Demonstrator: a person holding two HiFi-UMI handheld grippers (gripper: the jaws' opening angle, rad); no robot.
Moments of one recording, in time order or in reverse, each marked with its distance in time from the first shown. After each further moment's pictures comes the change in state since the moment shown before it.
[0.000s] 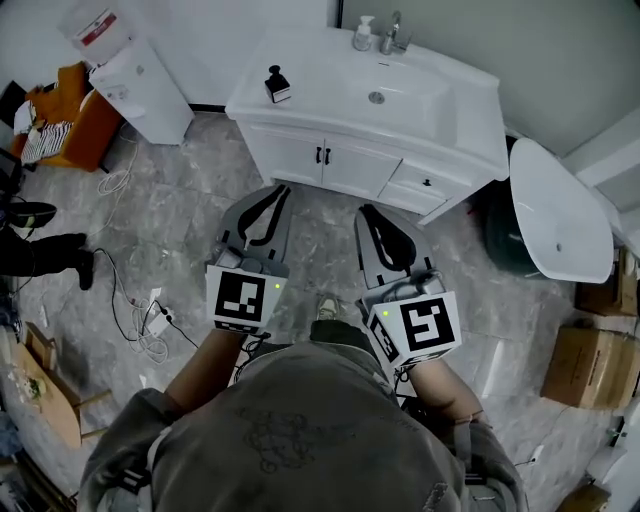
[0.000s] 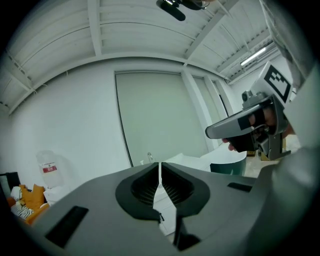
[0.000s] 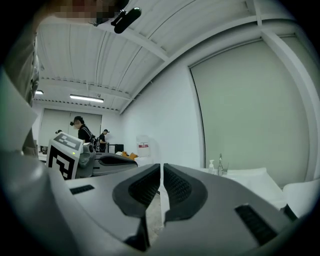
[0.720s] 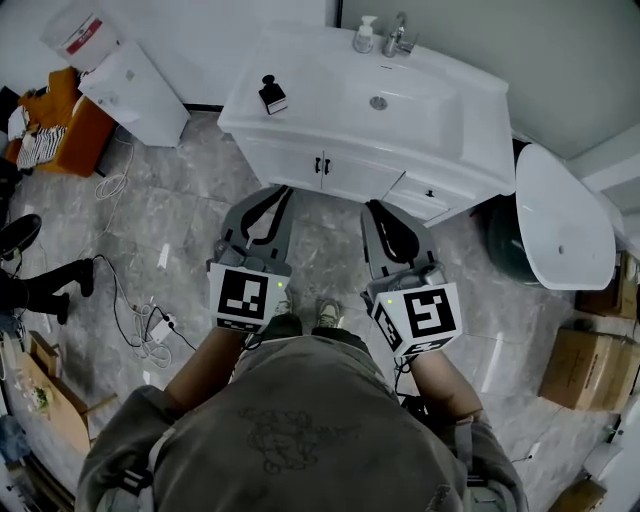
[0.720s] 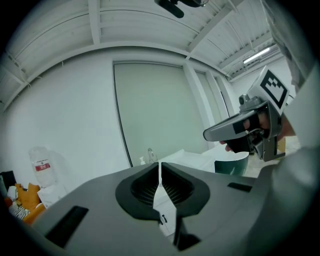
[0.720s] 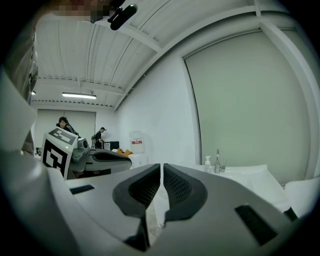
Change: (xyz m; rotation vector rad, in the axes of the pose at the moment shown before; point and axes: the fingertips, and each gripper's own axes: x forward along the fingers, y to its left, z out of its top) left arm 0.079 0.039 -0.015 -0.006 0.062 -0.040; right arm 0.077 -0.063 -0.009 0.031 0.057 -0.033
